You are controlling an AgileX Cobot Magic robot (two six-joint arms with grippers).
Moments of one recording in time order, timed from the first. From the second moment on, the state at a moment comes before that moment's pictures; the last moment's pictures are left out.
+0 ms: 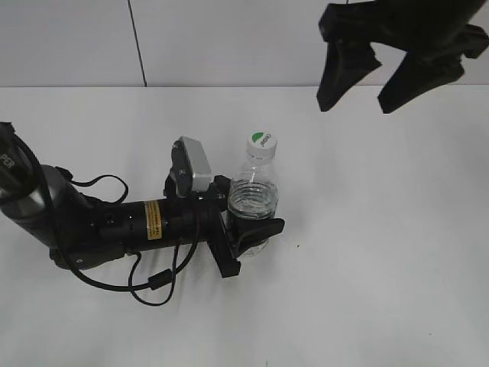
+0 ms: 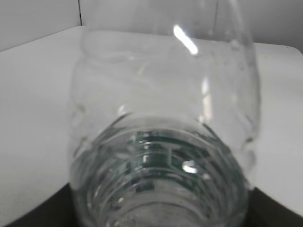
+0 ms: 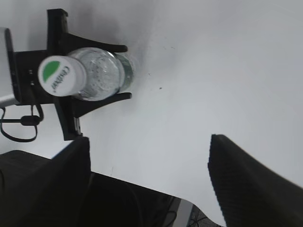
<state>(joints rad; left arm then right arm) -0.46 2.29 -0.89 0.90 -1.22 -0.23 0.48 1.64 -1.51 0.21 1.22 0.11</state>
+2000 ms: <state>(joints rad) -0.46 2.29 -0.89 0.89 -1.22 -0.23 0.64 1.97 -1.73 0.21 1.22 0.03</state>
